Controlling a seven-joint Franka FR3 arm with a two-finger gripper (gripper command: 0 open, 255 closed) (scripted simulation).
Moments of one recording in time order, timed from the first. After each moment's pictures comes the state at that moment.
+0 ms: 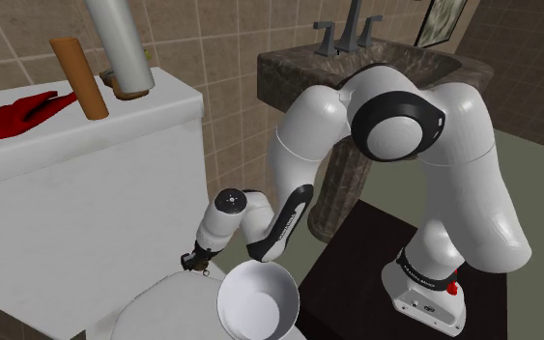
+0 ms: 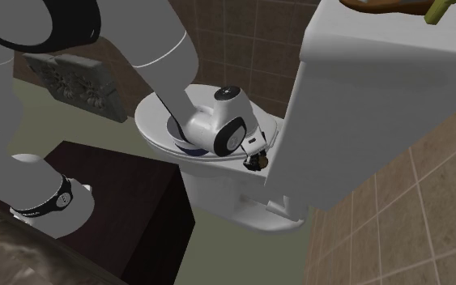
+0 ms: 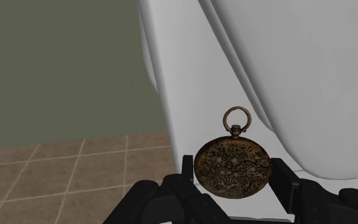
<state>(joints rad) 0.51 0.63 -0.02 -2.13 -0.65 3.14 1.35</state>
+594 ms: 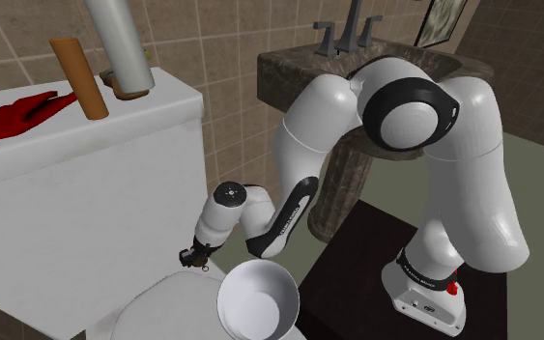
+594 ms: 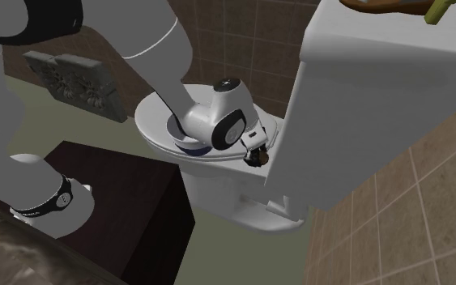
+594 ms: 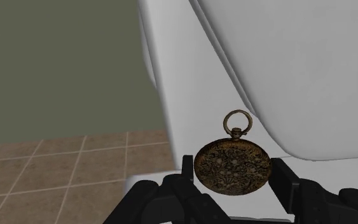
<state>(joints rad) 0.46 0.56 0.03 -2.16 -0.64 3.09 1.32</state>
